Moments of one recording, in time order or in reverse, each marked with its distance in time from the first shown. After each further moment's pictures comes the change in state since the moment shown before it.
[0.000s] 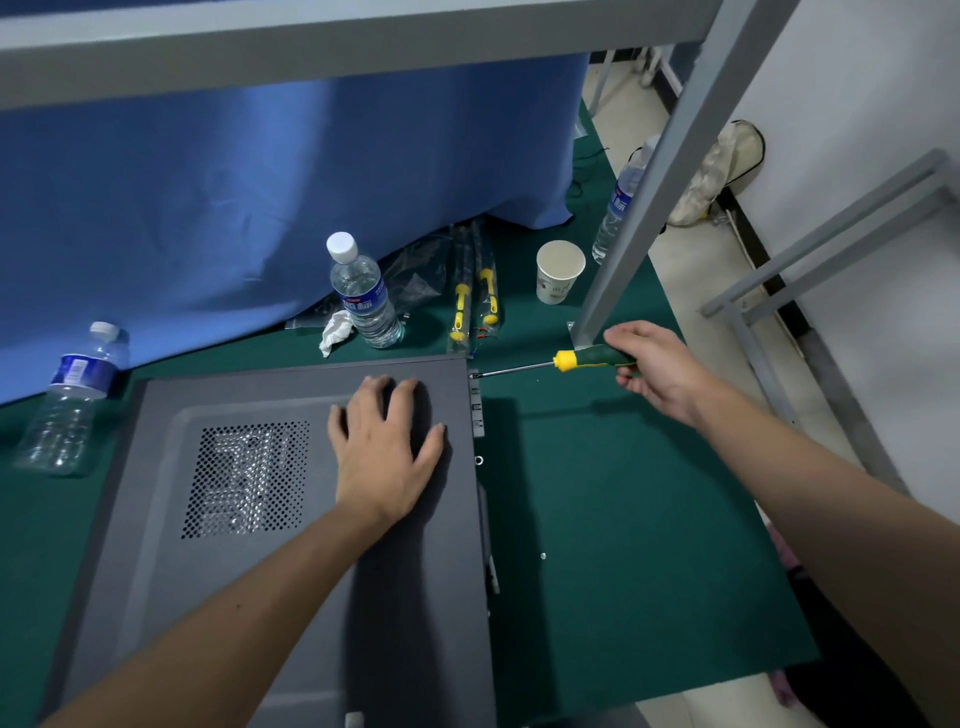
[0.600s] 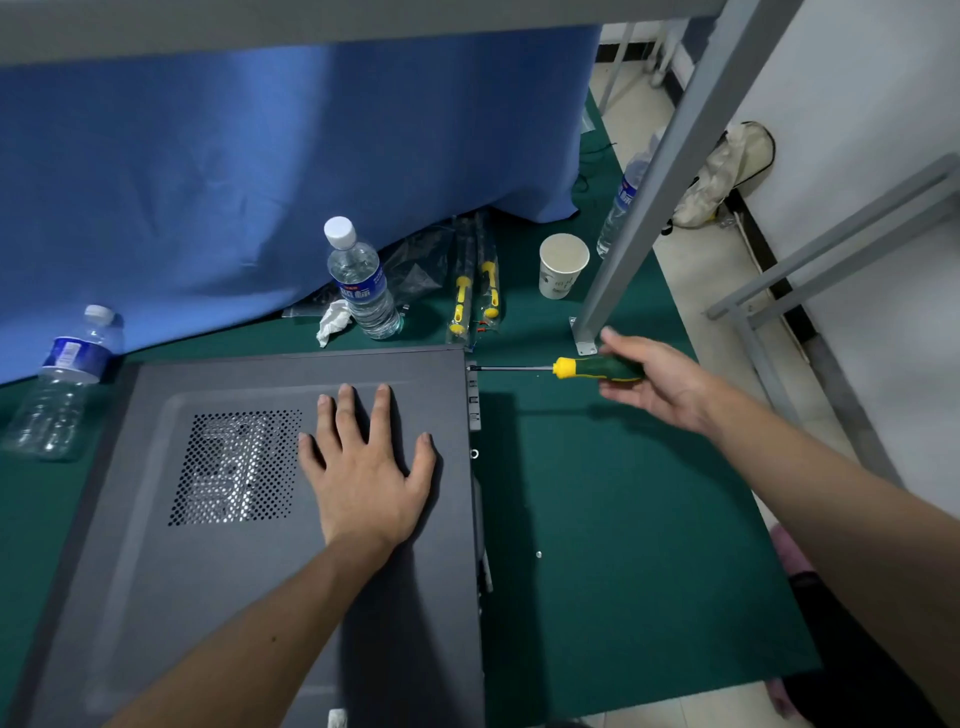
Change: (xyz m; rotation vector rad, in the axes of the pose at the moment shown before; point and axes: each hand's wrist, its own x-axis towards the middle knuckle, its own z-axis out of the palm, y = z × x) left_hand -0.030 -0.001 0.020 0.152 0.080 -0.195; right_hand 0.001 0.013 -0.009 0.097 -0.164 0.151
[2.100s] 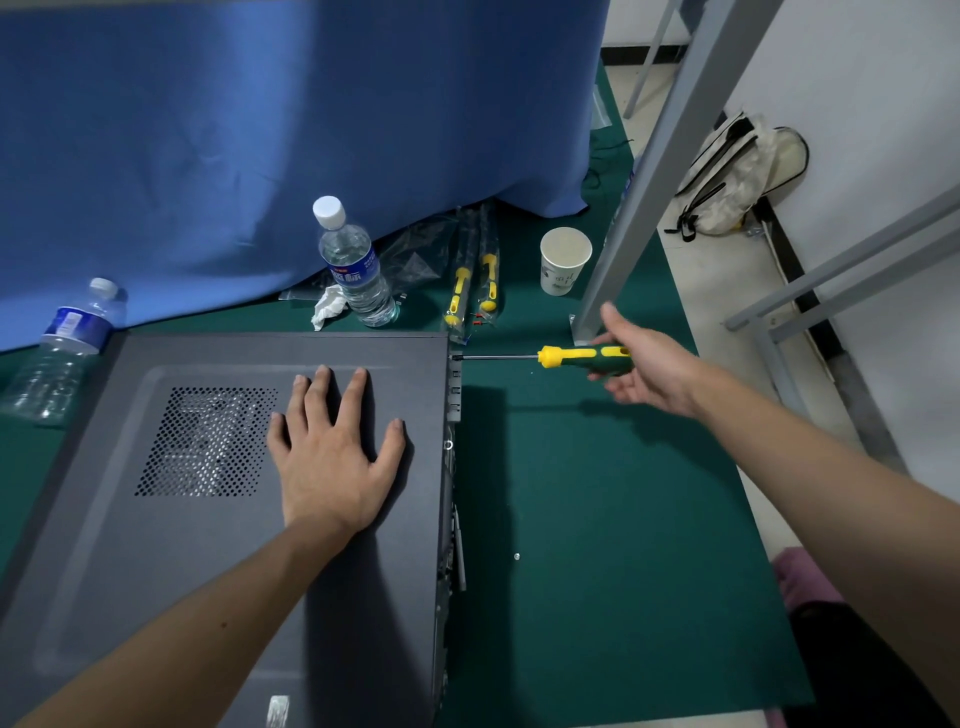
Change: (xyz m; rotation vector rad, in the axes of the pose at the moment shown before) left_hand 0.000 -0.001 0.001 -0.028 0.063 -0.002; right_hand 0.014 -0.009 -0.009 -0.220 -0.092 0.034
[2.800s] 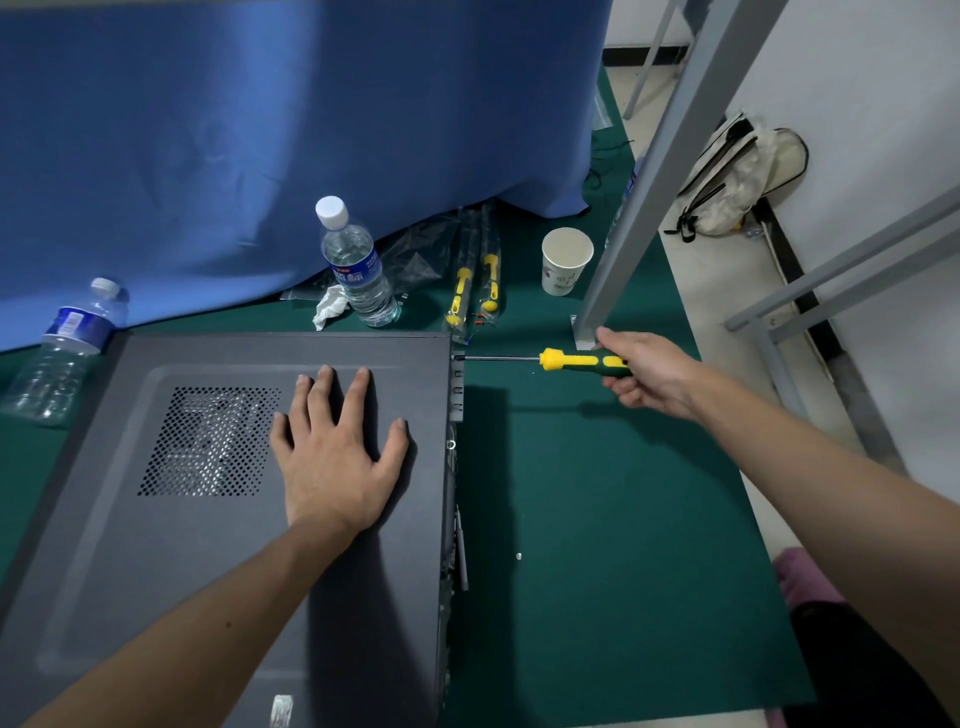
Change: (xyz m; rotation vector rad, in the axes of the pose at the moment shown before) left_hand 0.001 -0.002 0.003 0.003 0.013 0.005; right_hand 0.002 0.002 0.003 -0.074 0.058 0.023
